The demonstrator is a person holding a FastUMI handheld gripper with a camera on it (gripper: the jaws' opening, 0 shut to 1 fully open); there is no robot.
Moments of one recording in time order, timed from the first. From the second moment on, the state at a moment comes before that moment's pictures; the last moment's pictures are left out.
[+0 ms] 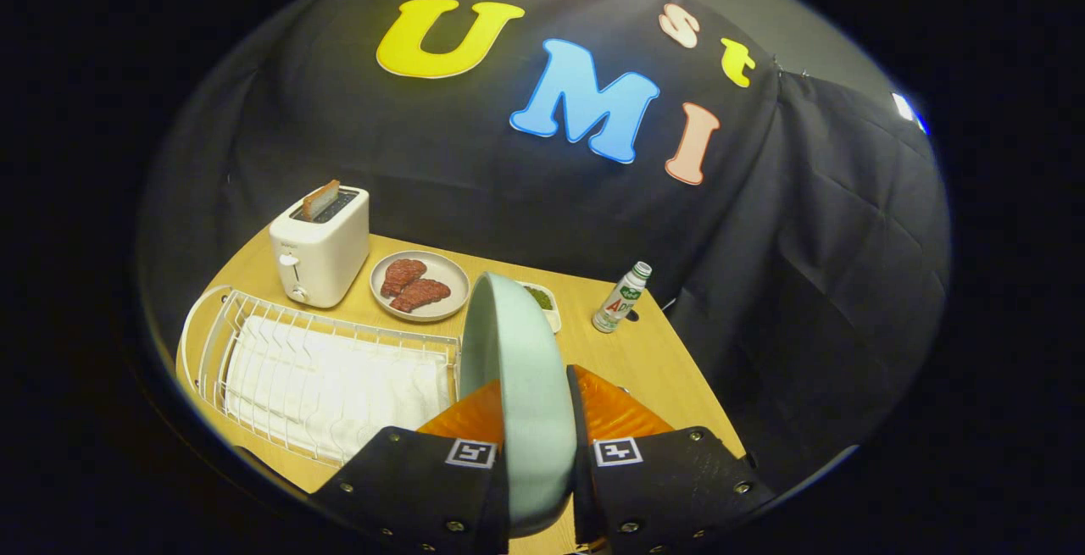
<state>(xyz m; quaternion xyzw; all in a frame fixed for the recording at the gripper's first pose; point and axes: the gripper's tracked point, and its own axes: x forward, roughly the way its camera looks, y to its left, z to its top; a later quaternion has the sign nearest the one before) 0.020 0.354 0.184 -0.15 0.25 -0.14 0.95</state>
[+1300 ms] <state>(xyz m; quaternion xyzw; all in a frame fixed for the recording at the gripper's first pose) -0.111 0.416 -0.001 0.07 0.38 0.18 0.91</state>
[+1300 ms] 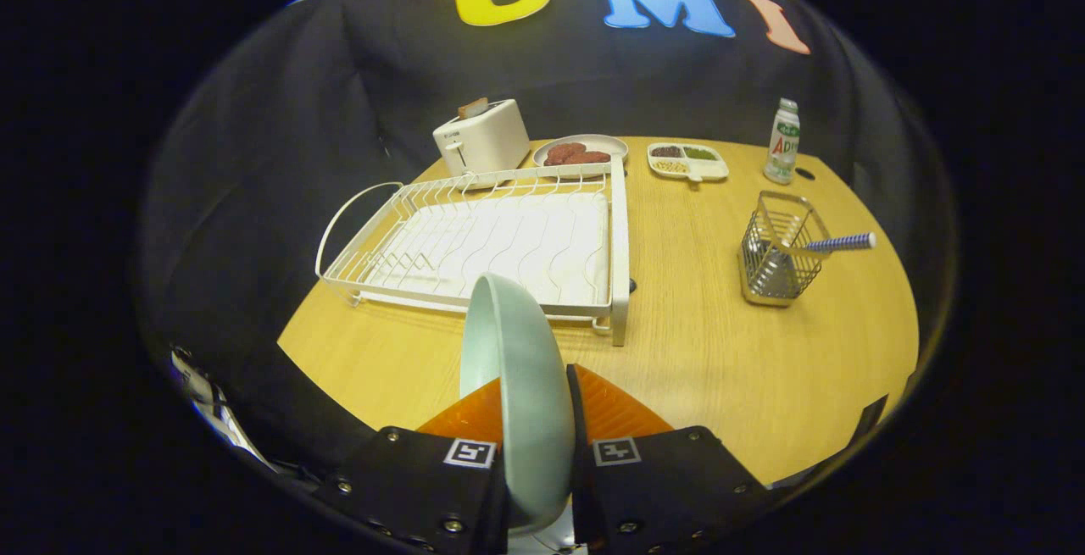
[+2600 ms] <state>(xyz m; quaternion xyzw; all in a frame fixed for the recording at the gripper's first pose) -0.060 0.321 0.020 0.15 0.26 0.05 0.95</state>
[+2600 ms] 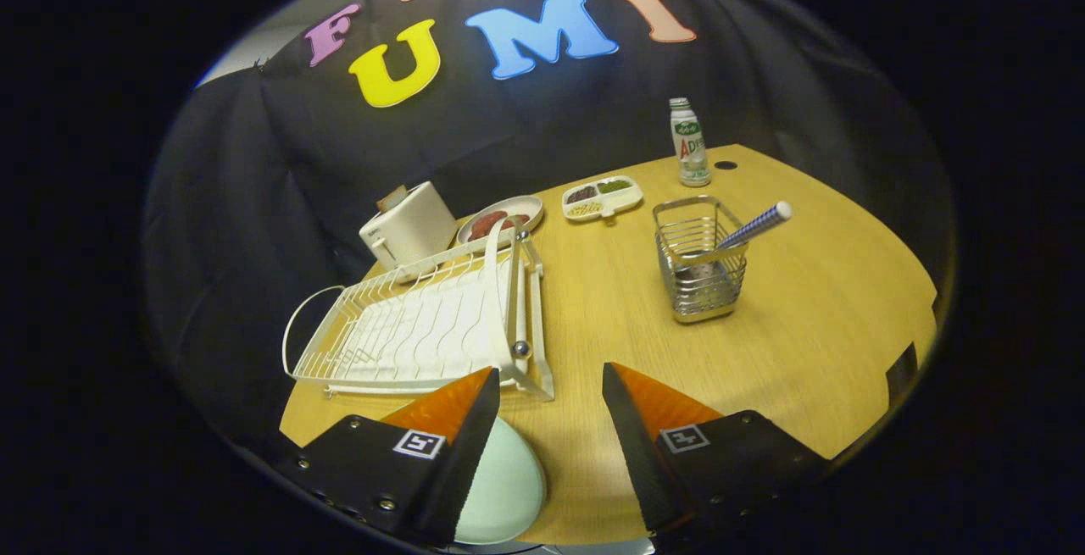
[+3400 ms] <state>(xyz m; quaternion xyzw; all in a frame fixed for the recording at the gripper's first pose) 0.000 0.174 0.035 0.20 0.20 -0.15 0.95</state>
